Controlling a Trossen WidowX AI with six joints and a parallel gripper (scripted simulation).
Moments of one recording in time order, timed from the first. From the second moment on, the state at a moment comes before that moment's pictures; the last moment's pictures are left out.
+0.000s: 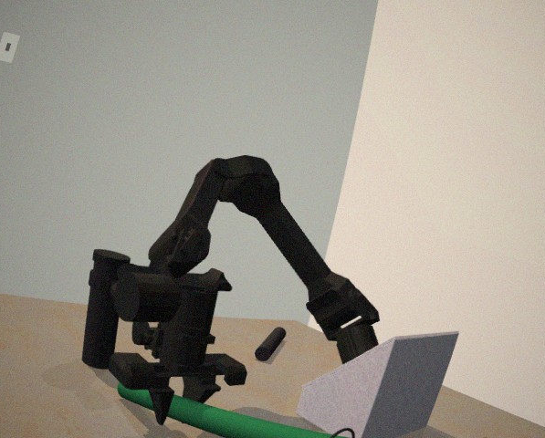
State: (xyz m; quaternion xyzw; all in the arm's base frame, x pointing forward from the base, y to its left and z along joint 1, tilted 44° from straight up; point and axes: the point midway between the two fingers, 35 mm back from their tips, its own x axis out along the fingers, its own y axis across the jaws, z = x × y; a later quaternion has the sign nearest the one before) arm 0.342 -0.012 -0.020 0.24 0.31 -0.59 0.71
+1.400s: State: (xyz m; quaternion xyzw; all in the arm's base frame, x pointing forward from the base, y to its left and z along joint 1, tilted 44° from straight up) arm 0.325 0.038 0.051 0.15 0.19 -0.63 0.74
